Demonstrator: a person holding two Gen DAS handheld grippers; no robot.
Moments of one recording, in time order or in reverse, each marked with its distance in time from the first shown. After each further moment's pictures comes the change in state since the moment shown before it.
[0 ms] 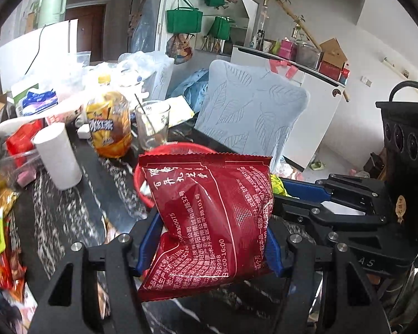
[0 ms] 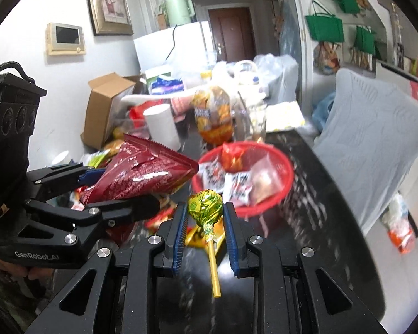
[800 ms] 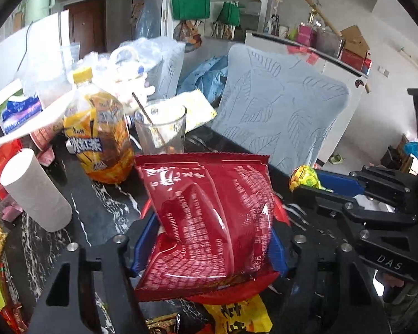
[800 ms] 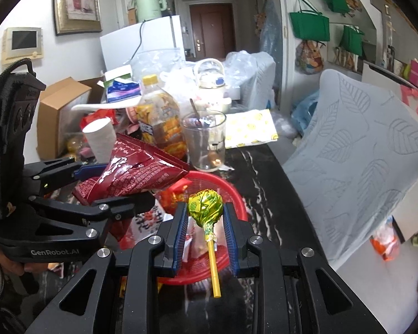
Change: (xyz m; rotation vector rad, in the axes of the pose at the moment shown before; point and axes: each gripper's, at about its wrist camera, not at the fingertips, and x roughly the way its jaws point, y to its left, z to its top) left arm 0.124 0.036 0.056 0.015 0.090 0.073; right arm 0.078 -0.074 0.054 0.013 0.036 -0.120
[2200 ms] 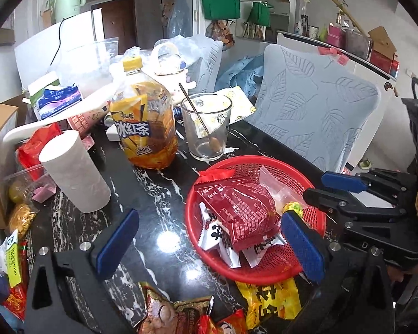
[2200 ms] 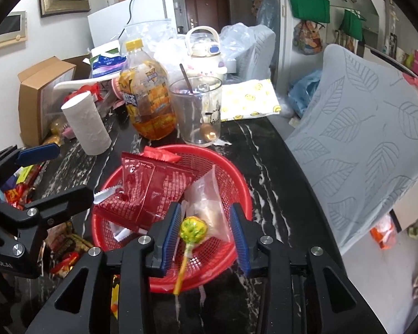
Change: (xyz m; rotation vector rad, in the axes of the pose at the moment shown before) left arm -0.023 0.019 -0.018 -0.048 -0.019 0.175; right arm 0.044 0.000 -0.010 0.003 0.107 -0.033
